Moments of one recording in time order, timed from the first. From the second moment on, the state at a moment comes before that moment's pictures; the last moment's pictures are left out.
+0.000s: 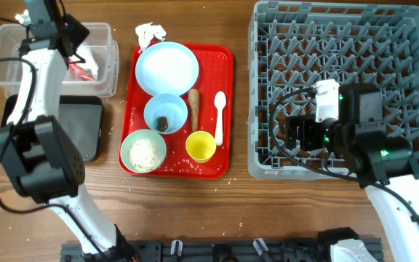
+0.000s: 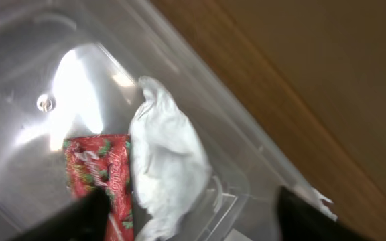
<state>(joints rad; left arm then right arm) 0.20 2.04 1.68 -0.47 -0.12 -0.63 0.15 1.08 1.01 -0.88 -0.20 0.04</state>
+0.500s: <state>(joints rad) -0.14 2.06 1.76 -0.30 -0.17 -0.15 0.15 1.09 1.01 -0.88 -0.20 0.04</state>
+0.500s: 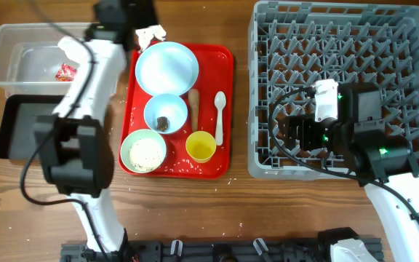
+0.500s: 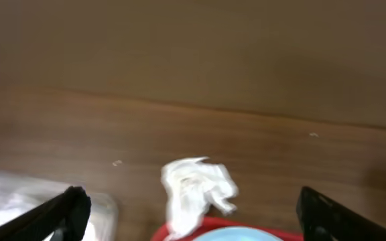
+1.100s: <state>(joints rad) -0.16 2.57 2.20 -0.48 -0.21 -0.21 0.15 1.09 1.01 -0.90 -0.20 0.04</state>
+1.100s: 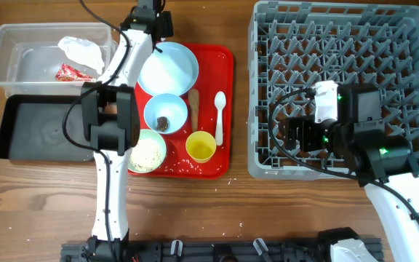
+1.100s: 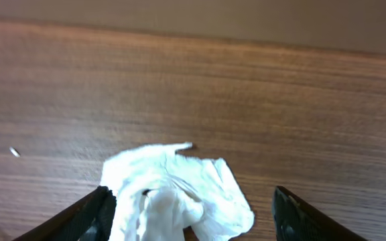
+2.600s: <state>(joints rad) 0.22 2.19 2.22 -1.14 -0.11 -0.41 0.15 1.09 1.01 -0.87 -0.20 0.04</state>
